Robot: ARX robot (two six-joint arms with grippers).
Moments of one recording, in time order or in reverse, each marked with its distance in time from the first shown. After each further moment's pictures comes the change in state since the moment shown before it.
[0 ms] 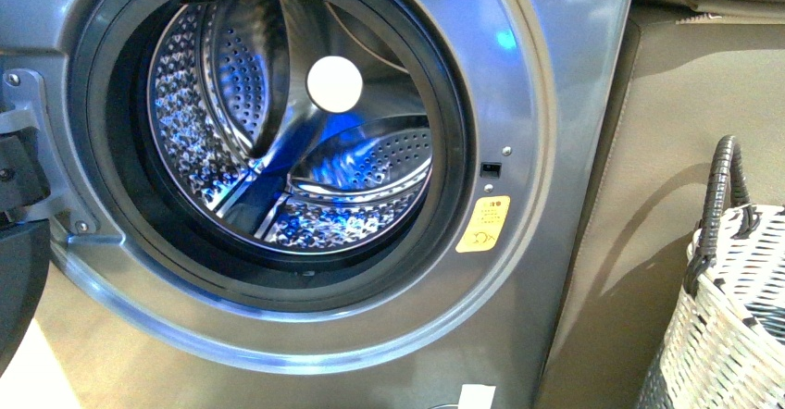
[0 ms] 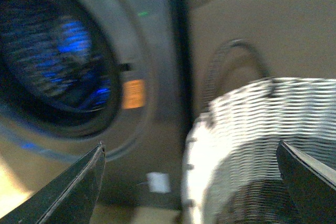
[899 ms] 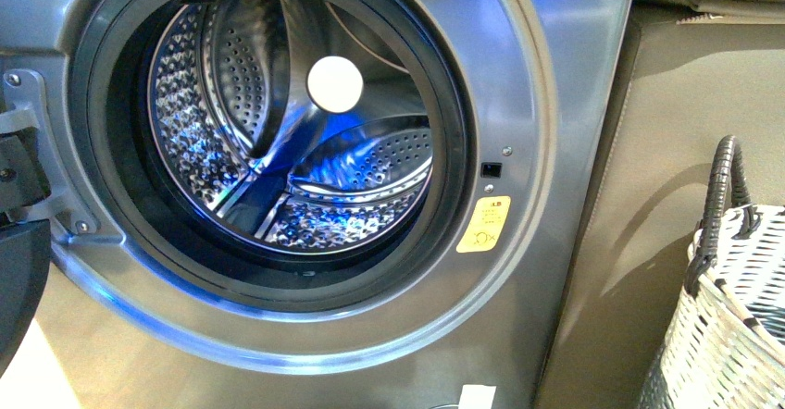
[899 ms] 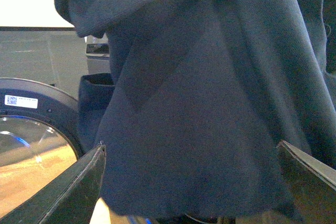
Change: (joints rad) left arm 0.000 -0.002 -0.002 0.000 0.002 0.000; right arm 0.146 0.799 0.692 0.454 -0.354 0.089
